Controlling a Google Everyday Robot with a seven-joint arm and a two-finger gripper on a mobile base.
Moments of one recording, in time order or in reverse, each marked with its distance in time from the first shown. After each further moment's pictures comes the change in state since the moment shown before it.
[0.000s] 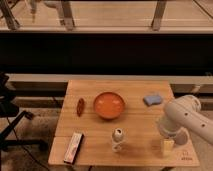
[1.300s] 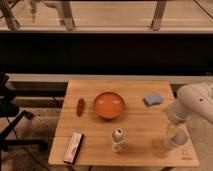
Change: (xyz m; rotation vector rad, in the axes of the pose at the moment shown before) arm 0.034 -0.049 -0.049 0.099 -0.038 0.032
